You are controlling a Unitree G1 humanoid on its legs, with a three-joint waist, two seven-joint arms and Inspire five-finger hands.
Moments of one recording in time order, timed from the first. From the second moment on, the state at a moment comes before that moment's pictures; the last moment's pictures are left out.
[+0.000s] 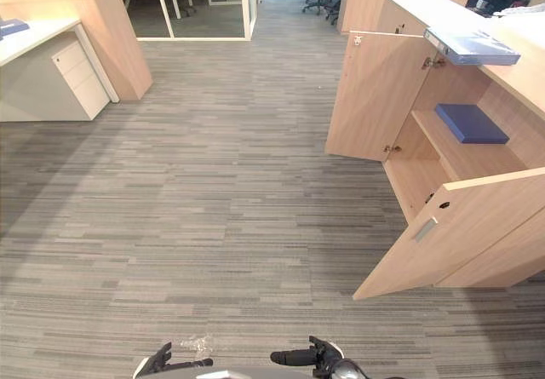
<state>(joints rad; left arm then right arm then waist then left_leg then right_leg) 0.22 0.12 0.06 0.99 -0.09 -0.12 0.03 -0.05 -0.04 0.06 1.26 0.08 -0.01 0.06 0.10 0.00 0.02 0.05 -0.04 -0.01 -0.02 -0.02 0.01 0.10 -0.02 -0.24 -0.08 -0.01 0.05</state>
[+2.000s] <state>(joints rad) 0.29 0.03 0.21 0.72 -0.11 -0.12 0.01 -0.09 -0.06 -0.24 1.22 0.08 0.03 0.00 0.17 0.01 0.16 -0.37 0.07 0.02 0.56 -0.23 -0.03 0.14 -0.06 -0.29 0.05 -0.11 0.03</state>
